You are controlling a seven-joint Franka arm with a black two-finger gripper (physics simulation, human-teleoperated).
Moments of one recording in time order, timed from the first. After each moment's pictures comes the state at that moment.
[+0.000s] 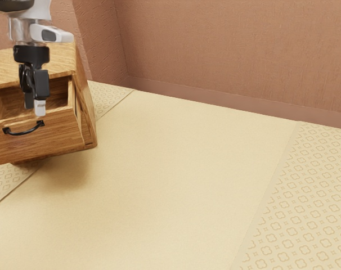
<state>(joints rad) -0.10 -0.13 0.17 -1.60 0.01 1.09 0.50</state>
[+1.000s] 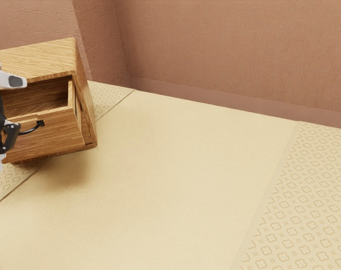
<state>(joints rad) 0.52 -0.54 -0.20 -2.11 -0.17 1.08 -0.29</state>
